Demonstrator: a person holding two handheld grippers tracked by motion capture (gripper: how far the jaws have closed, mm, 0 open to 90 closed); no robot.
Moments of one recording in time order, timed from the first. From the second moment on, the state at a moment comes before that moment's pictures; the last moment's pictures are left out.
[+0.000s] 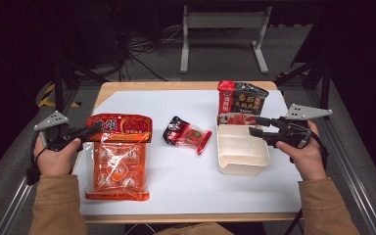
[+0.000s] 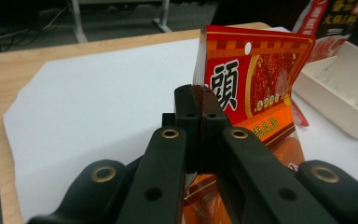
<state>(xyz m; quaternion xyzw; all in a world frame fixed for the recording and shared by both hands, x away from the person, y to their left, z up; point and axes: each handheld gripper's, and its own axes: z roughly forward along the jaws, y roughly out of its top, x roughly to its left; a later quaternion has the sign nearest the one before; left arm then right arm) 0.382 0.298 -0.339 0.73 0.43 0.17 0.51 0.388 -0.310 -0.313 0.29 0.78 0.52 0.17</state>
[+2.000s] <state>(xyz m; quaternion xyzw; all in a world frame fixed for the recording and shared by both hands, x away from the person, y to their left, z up) 0.318 0.198 -0.253 0.74 0.21 0.19 0.60 0.372 -0.261 -0.306 0.22 0.79 0.55 0.15</state>
